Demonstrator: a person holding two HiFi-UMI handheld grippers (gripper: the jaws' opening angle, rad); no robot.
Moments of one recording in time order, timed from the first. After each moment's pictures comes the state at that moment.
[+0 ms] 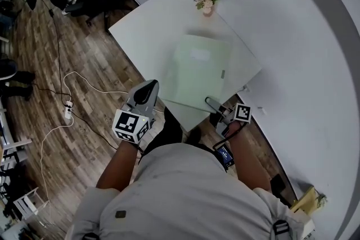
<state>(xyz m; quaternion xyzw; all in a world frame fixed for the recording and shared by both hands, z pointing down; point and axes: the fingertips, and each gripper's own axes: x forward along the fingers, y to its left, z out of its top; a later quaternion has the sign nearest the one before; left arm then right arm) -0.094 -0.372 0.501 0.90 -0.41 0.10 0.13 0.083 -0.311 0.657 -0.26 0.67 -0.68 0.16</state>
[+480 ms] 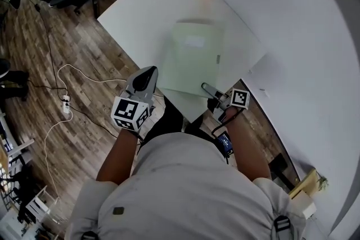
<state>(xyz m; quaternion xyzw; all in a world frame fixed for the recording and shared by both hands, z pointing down) -0.102 -0.422 0.553 0.90 -0.38 0.12 0.17 0.063 -0.343 0.714 -0.30 0.64 -0.69 0.14</state>
